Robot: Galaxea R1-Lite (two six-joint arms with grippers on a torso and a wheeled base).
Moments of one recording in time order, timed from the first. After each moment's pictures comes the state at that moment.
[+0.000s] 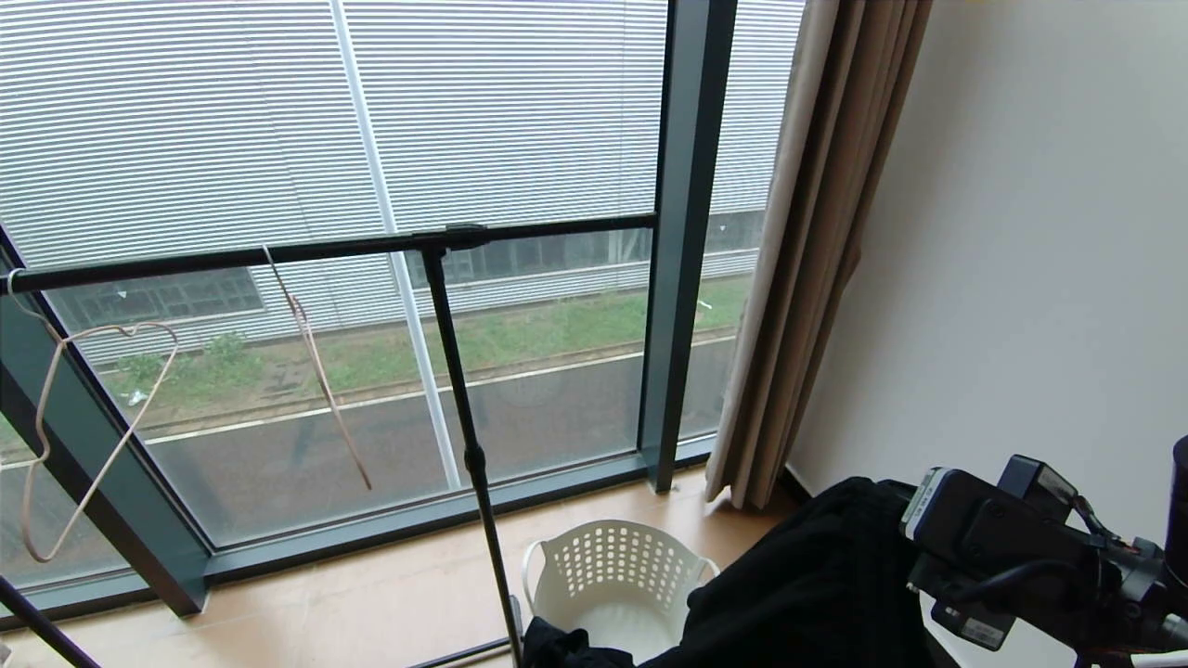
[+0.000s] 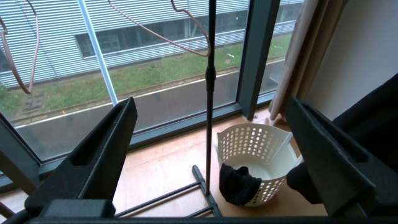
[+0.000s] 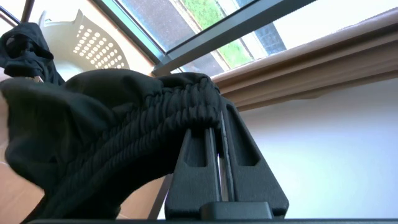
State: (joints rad) left arm 0.00 0.00 -0.01 0.02 -0.11 0.03; right arm 0.68 1.30 -0.41 -0.45 -0.36 -0.70
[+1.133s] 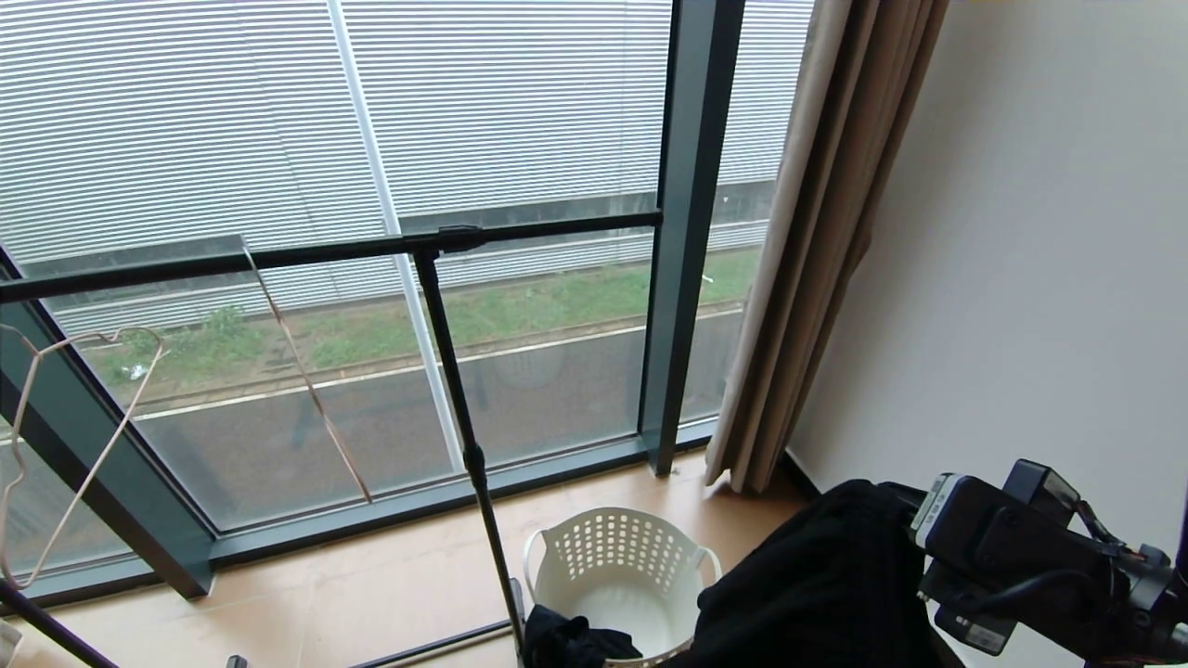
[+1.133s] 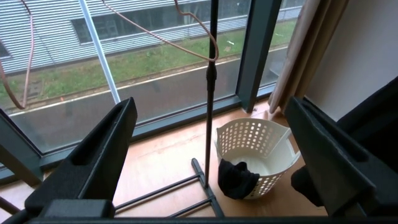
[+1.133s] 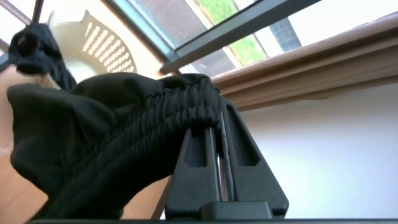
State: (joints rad) left arm 0.00 0.00 -0.01 0.02 -0.11 0.03; right arm 0.68 1.29 -0.38 -0.51 -0.33 -0.70
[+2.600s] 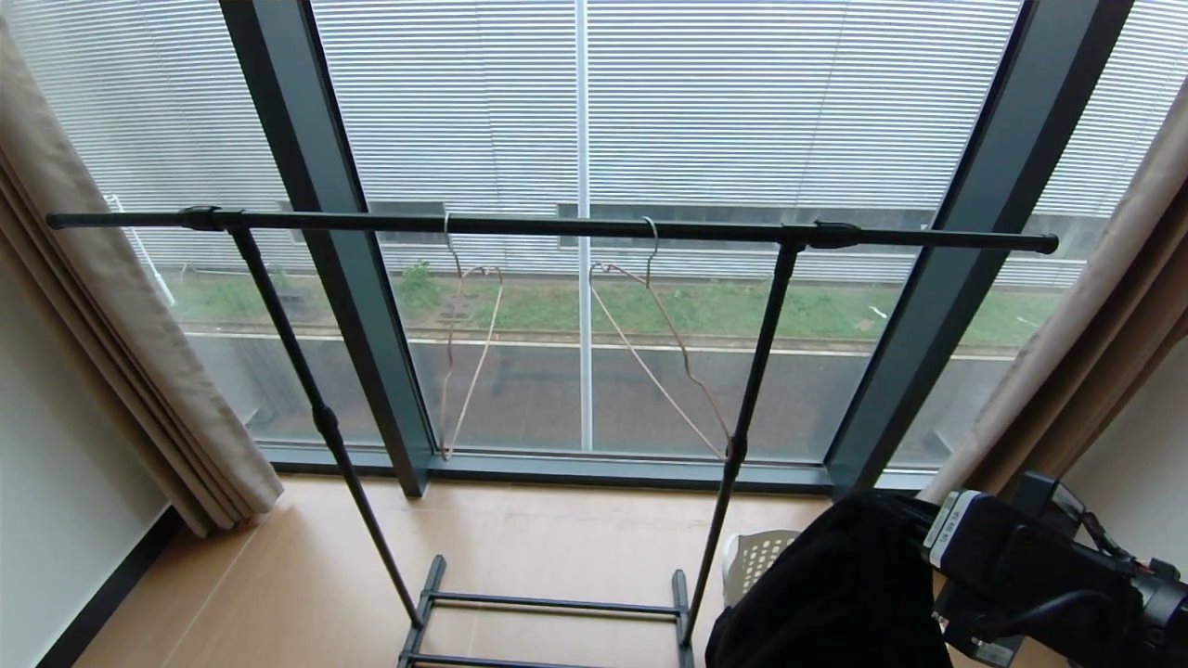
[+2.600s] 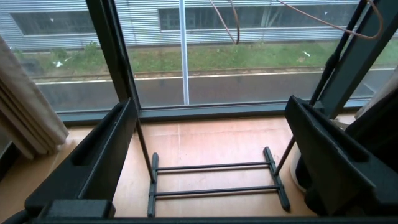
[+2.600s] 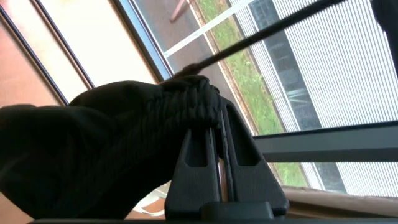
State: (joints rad) left arm 0.00 0.00 -0.01 0.02 -0.12 0.03; right arm 0.68 1.27 -0.35 -0.51 -0.31 -0.70
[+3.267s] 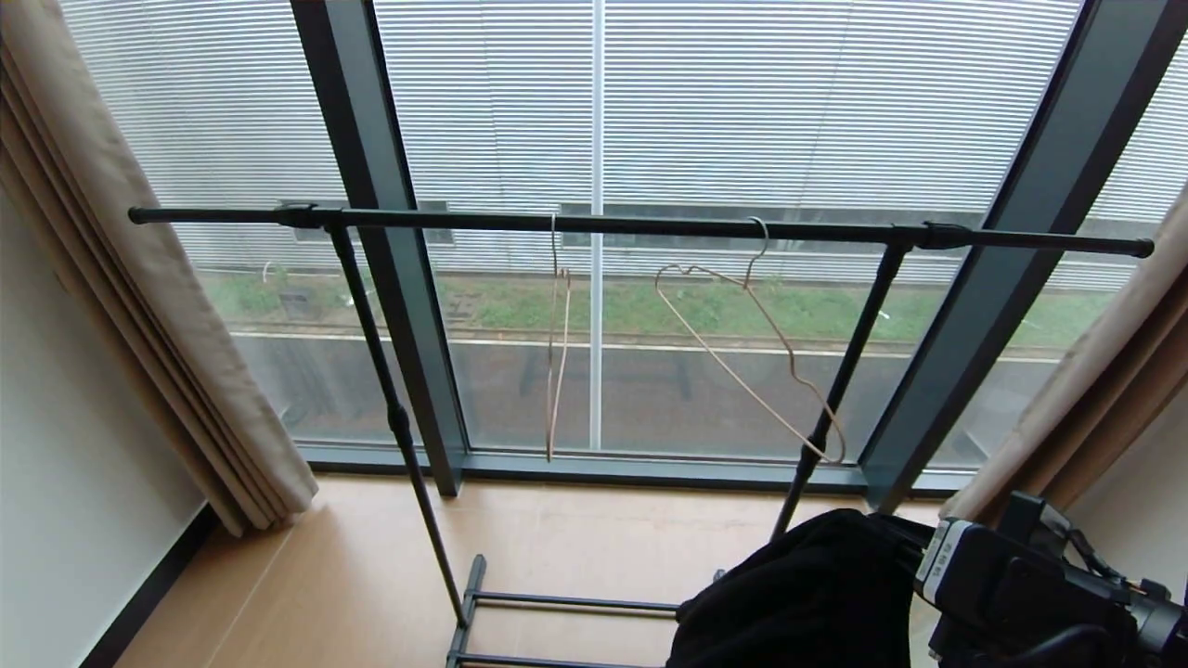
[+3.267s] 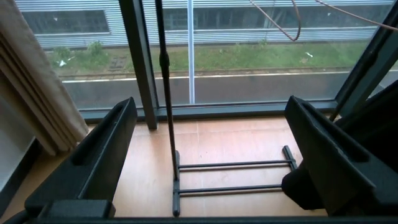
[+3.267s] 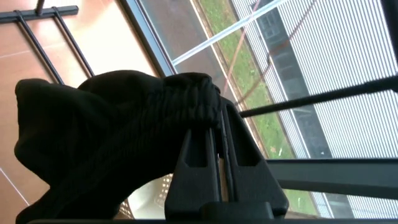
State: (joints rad) left arm 0.00 0.00 -0.01 0.02 -0.11 0.03; right arm 0.73 1.27 -0.33 -0.52 -0.31 -0.70
